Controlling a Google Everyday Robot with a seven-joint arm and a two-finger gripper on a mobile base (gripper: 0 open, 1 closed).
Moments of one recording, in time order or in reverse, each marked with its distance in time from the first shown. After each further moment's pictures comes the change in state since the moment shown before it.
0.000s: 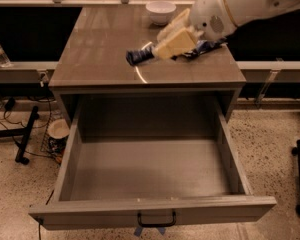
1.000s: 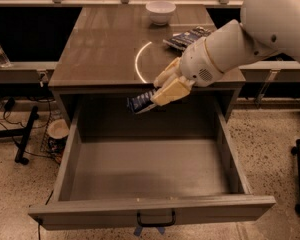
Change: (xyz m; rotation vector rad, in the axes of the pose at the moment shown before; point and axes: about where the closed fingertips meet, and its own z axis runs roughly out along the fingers) arm 0.076 0.055 0.050 -0.078 0.115 -0.043
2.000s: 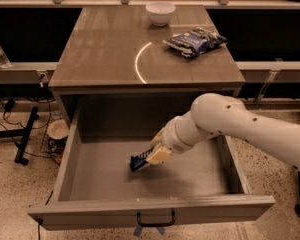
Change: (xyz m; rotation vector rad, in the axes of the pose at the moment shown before) arm 0.153 0.051 0.160 0.013 0.197 0.066
